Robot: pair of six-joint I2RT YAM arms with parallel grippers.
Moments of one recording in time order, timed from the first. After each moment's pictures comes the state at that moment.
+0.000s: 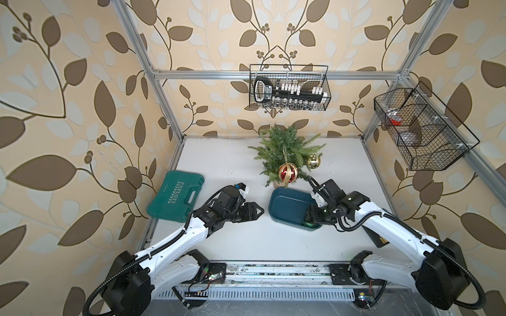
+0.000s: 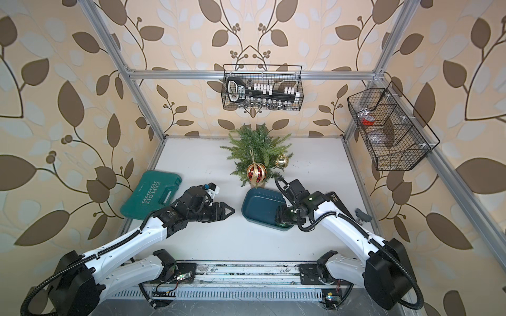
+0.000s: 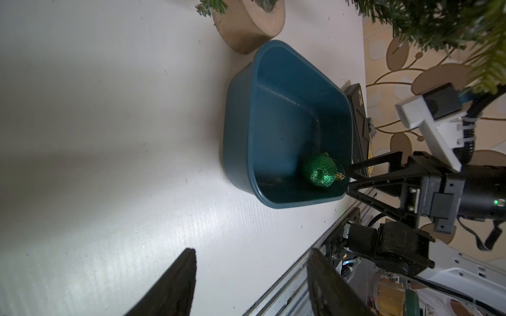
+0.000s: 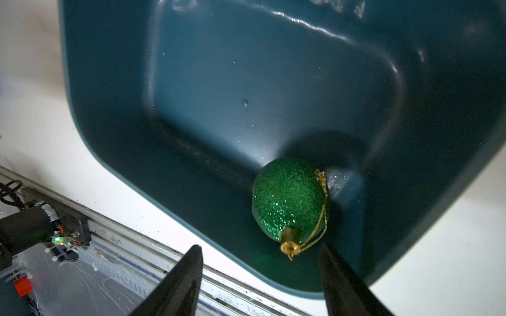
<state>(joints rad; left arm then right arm) -0.59 1.01 0.57 -0.30 0.38 -0.77 0.51 1.20 0.79 -0.85 -0.21 0.53</state>
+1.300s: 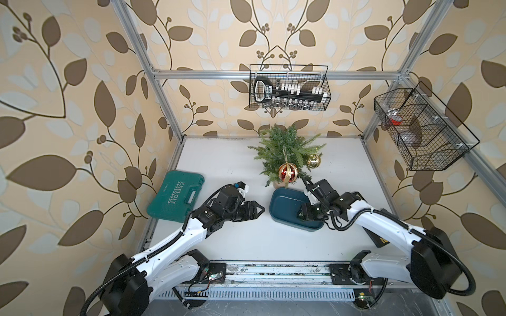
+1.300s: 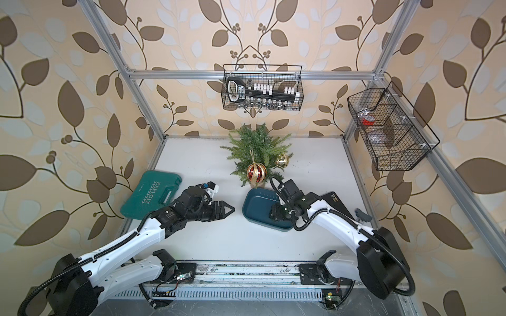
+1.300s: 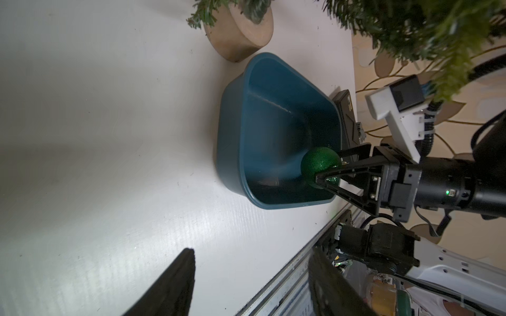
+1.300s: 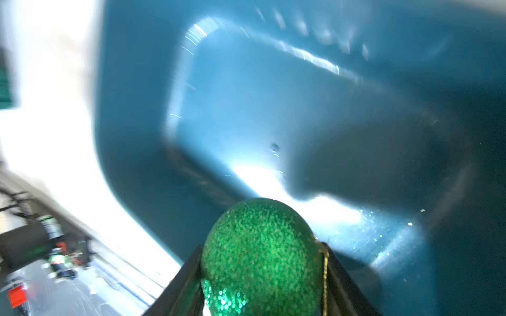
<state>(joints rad) -0.60 0.97 0.60 -0.31 0.38 -0.79 0.55 1.21 0.76 -0.63 -0.21 0.55</state>
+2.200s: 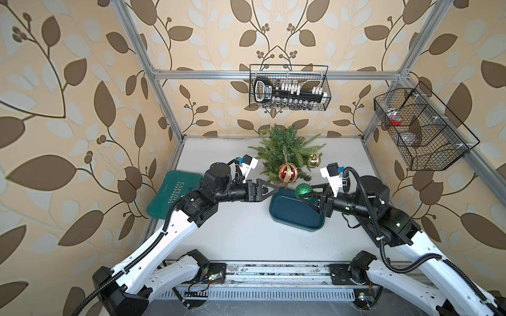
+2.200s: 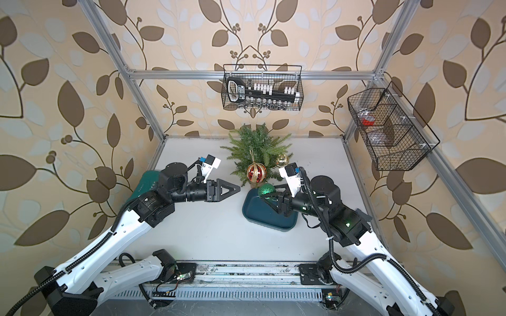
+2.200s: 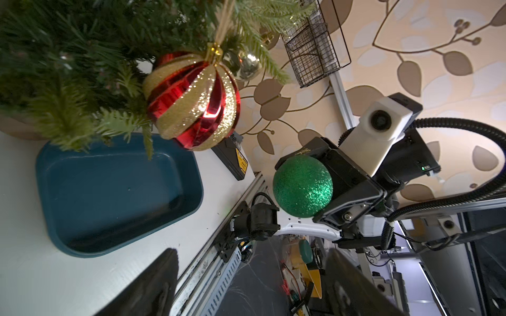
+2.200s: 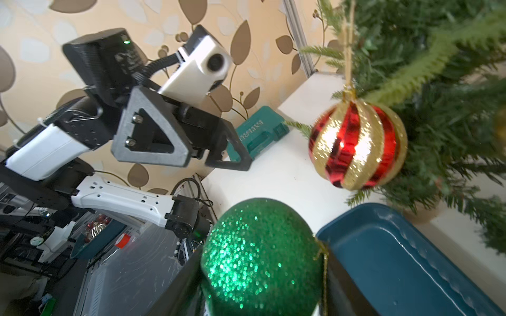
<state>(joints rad) -0.60 0.99 1.00 -0.32 0.71 -0.84 0.62 0.78 0.94 -0.42 -0.43 0.39</state>
